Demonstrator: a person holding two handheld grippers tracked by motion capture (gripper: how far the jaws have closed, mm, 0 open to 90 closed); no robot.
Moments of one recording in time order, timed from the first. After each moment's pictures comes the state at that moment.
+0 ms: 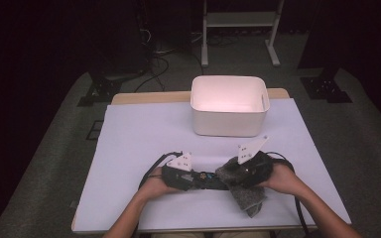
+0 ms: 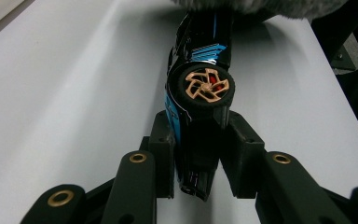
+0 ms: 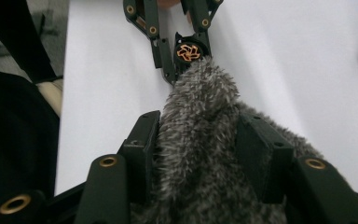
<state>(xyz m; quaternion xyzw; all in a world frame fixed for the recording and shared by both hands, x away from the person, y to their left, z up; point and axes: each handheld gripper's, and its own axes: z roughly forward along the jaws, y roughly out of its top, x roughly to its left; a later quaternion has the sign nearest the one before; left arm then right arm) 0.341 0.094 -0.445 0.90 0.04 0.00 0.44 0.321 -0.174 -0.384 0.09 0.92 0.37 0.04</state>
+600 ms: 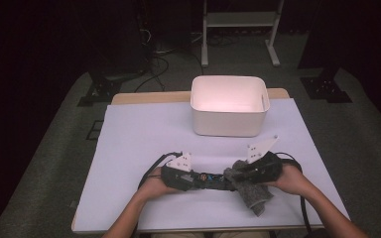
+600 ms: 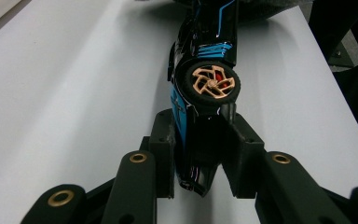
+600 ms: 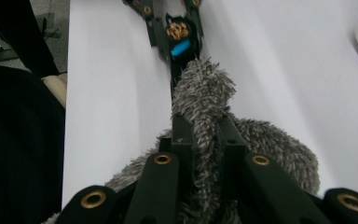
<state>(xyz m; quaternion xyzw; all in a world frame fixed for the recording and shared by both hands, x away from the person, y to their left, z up) 0.340 0.095 -0.445 0.90 0.04 0.00 0.44 0.320 -0.203 -0.383 0.11 0.92 0.37 0.03</state>
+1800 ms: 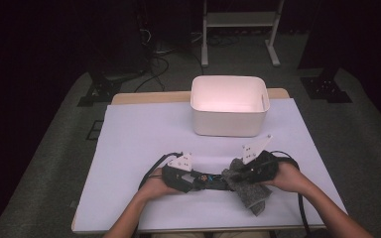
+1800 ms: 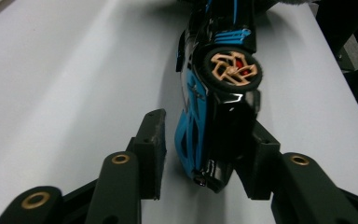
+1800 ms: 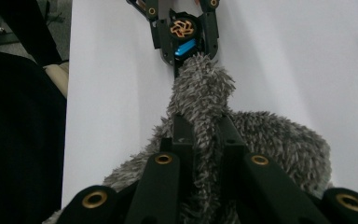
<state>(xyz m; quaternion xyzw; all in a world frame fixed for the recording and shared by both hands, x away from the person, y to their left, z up) 0.344 0.092 -0.453 0.90 0.05 -0.01 0.43 0.323 -0.191 -0.382 0.09 0.93 0.35 0.02</state>
